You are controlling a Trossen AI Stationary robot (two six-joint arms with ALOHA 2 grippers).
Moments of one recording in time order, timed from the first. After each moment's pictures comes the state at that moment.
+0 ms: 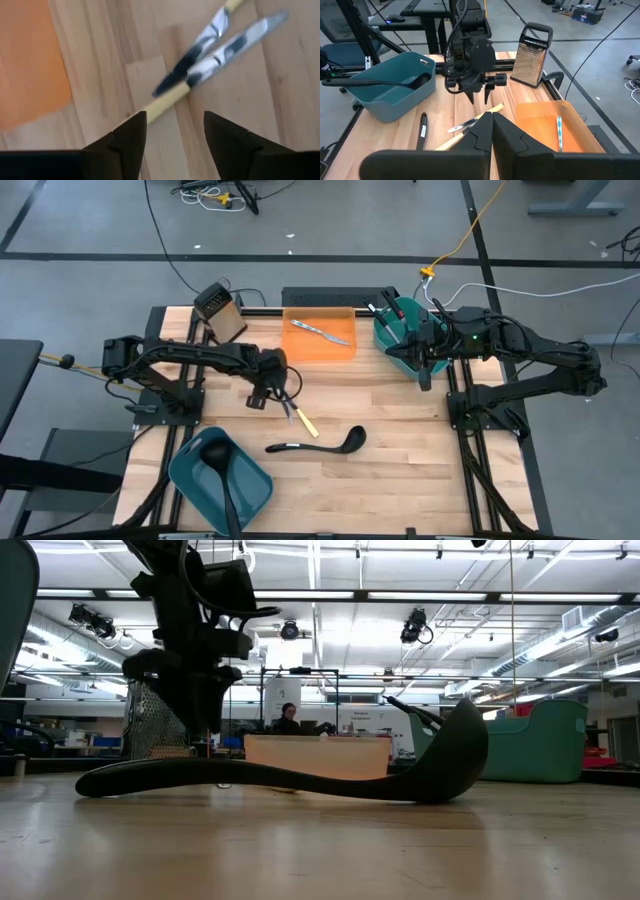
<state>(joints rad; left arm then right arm) 0.19 1.46 0.88 -0.66 -0.06 0.45 -0.09 0.95 1.19 -0.60 -0.02 -0.01</state>
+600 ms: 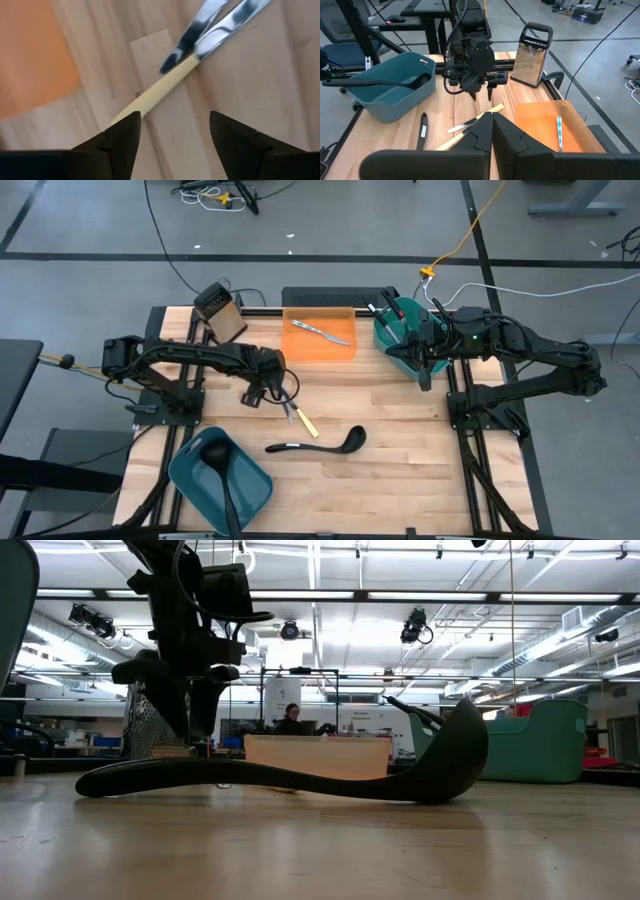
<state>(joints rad) 0.19 1.46 0.88 -0.72 -0.15 0.54 -0.09 0.95 1.19 -0.60 -0.02 -0.01</state>
